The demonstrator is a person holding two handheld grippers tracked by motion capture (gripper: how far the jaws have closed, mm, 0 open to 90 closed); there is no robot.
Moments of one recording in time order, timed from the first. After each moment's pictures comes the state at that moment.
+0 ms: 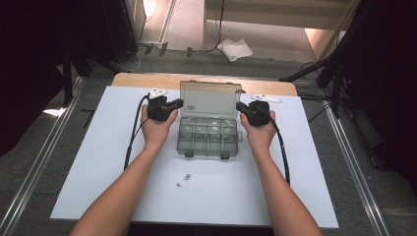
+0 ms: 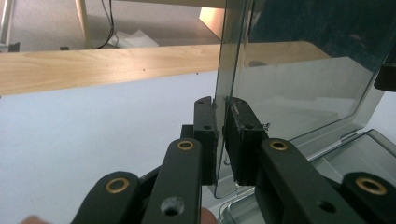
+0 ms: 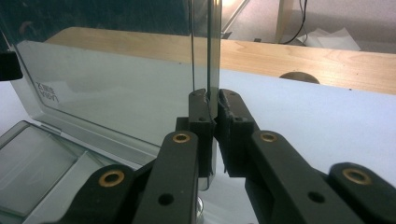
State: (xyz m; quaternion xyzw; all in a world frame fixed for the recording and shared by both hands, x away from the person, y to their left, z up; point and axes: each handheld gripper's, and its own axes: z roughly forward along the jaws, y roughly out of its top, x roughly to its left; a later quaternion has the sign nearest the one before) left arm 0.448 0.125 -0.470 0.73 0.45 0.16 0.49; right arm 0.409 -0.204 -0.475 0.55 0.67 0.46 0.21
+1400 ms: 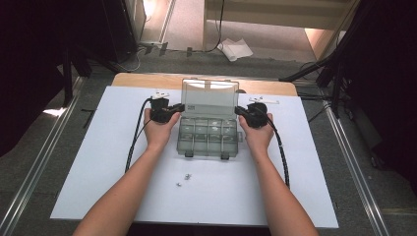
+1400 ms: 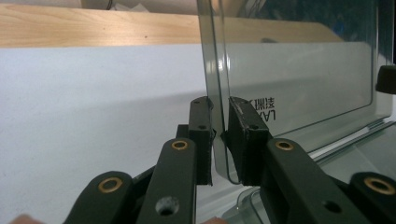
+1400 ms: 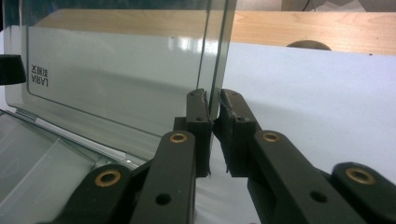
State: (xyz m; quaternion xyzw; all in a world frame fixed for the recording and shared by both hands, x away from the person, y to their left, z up) left arm 0.457 0.122 -0.491 0.73 0.48 0.13 0.47; right arm 0.420 -0.206 -0.497 0.56 0.67 0.44 0.18
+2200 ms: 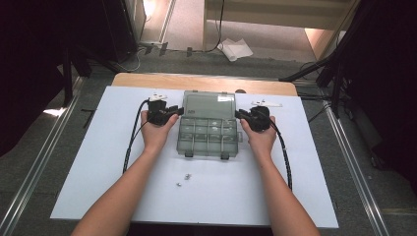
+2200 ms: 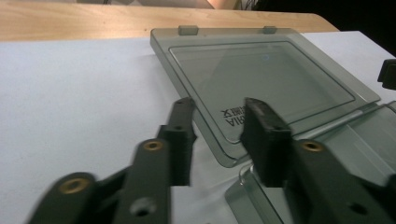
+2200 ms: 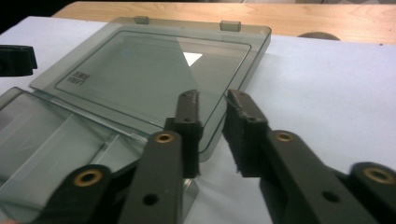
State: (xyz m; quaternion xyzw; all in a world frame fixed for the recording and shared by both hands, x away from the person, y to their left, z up) left arm 0.447 0.133 -0.487 0.74 0.46 0.13 0.47; right arm 0.408 -0.216 -0.500 0.54 0.69 0.45 0.17
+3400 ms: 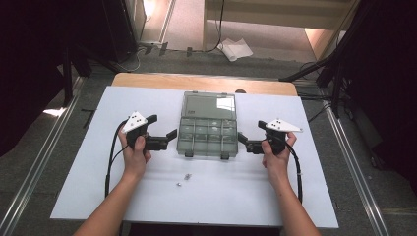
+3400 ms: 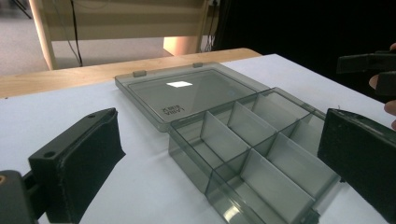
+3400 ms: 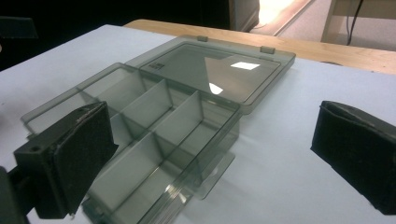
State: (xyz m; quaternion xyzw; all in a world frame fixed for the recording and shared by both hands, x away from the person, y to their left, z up) left arm 0.348 0.181 -0.463 0.73 0.35 0.17 0.57; right arm 0.318 -0.235 -0.483 0.45 0.70 0.52 0.20
